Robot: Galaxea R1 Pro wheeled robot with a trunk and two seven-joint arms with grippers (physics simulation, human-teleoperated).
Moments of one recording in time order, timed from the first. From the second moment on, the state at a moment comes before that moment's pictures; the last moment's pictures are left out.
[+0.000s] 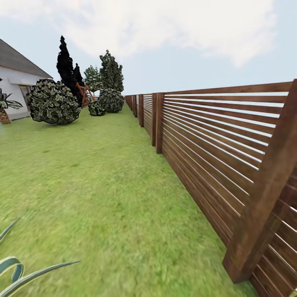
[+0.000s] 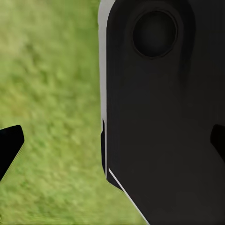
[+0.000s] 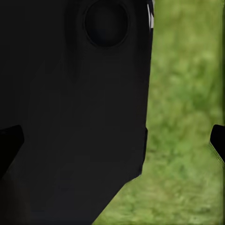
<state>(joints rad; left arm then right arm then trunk) 0.00 0.06 0.00 -0.01 0.00 0.01 -0.01 0.00 -0.03 0.00 0.02 0.00 0.01 0.02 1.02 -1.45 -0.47</state>
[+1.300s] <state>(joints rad) 0.00 0.06 0.00 -0.01 0.00 0.01 -0.01 0.00 -0.03 0.00 0.02 0.00 0.01 0.02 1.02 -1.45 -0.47</state>
